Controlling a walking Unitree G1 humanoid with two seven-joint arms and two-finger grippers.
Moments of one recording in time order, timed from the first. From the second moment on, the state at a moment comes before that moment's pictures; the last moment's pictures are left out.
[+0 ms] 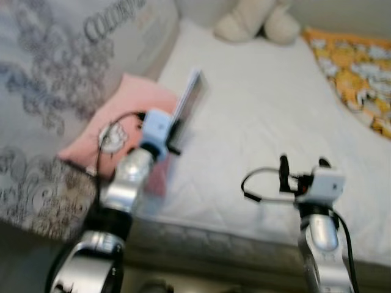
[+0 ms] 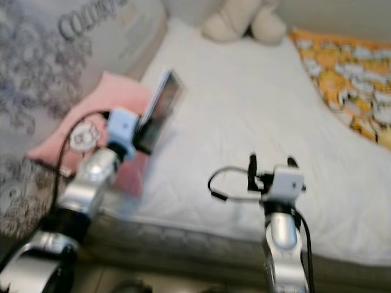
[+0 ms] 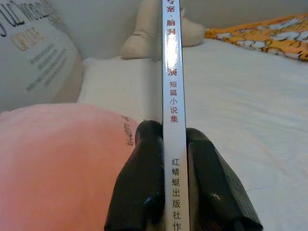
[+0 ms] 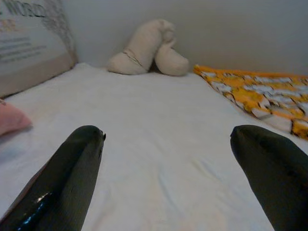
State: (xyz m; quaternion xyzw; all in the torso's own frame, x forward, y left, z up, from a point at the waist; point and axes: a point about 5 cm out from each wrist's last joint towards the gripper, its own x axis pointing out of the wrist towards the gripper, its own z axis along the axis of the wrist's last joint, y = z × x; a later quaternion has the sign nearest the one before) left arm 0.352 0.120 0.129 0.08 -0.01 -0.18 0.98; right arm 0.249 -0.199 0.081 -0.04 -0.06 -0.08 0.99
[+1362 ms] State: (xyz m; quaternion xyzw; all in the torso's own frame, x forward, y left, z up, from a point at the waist) left arm 0.385 0.117 0.113 -0.09 0.17 -0.13 0.97; right arm 0.157 -0.210 0.109 -0.08 0.01 -0.07 0.99
